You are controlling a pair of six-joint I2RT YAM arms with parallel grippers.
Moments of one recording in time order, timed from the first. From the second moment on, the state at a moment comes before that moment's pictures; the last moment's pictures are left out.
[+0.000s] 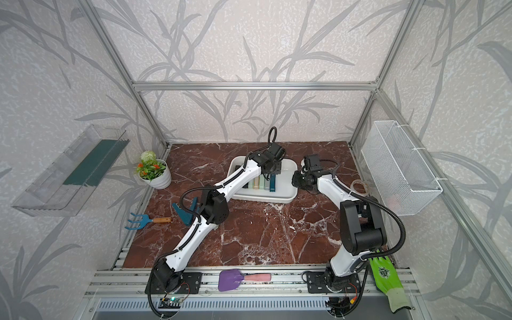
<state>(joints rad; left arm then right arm) -0.72 2.64 2.65 -0.97 -0.26 -0.51 0.19 1.67 1.12 -0.41 -0.25 0.49</state>
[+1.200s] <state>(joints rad) -0.25 1.32 0.90 -0.92 -0.50 -0.79 0.23 1.59 1.15 -0.45 -0.21 0.39</state>
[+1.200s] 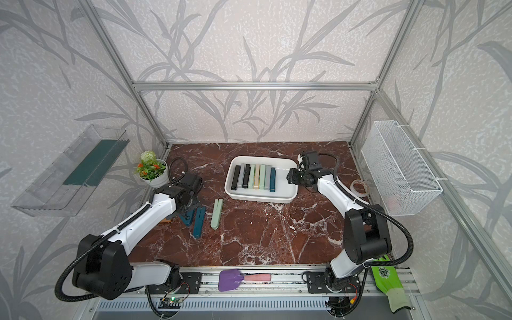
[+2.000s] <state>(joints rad) -0.15 1.60 0.91 -0.73 -0.35 -0.76 0.23 1.60 1.16 -0.45 -0.20 0.39</state>
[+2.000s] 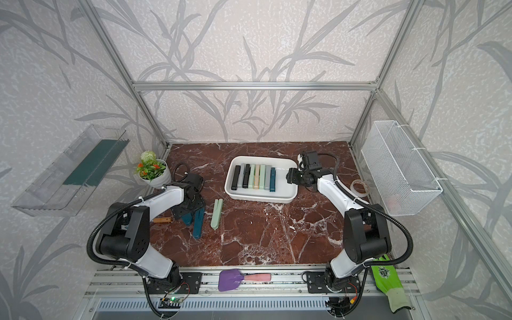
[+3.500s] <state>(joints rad) -0.08 1.64 0.89 -0.62 -0.28 -0.69 0.25 1.63 1.18 -0.45 -0.18 0.39</state>
